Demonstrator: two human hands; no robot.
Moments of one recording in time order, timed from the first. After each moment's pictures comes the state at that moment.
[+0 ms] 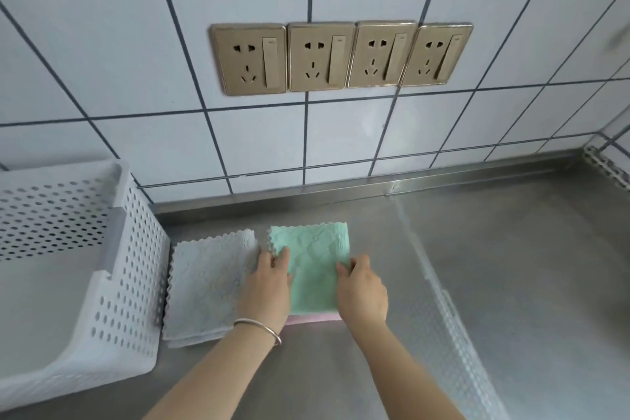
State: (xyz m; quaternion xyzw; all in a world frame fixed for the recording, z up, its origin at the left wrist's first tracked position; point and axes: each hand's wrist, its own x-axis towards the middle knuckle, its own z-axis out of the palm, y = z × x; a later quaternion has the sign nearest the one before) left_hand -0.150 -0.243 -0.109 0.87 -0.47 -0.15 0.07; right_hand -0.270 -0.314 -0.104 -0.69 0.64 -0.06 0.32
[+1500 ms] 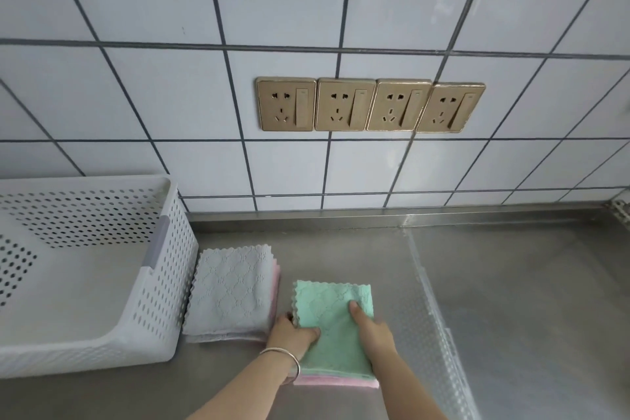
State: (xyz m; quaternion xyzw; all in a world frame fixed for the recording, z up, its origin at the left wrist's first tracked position) left_hand -0.185 -0.239 -0.121 0.81 -0.07 -0.46 0.35; right_hand -0.301 -0.330 -0.132 -0.46 0.64 -0.04 0.61
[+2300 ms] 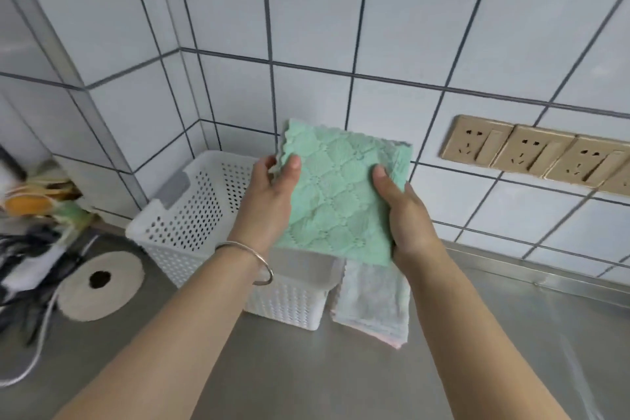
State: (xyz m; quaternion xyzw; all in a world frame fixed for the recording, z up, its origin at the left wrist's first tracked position) left_hand -0.036 -0.057 0.121 0.78 -0.17 -0.11 0.59; right_hand -0.124 -0.203 0.100 -0.56 0.24 -0.19 0.77
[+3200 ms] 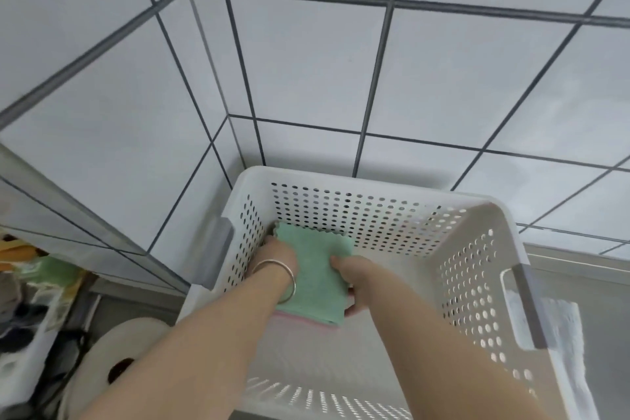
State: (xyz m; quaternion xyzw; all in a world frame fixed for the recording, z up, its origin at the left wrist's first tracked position) left_hand 0.244 -0.033 -0.085 0.94 -0.02 -0.30 0.15; right_hand 0.155 -0.130 -0.101 -0.48 0.54 0.21 0.66
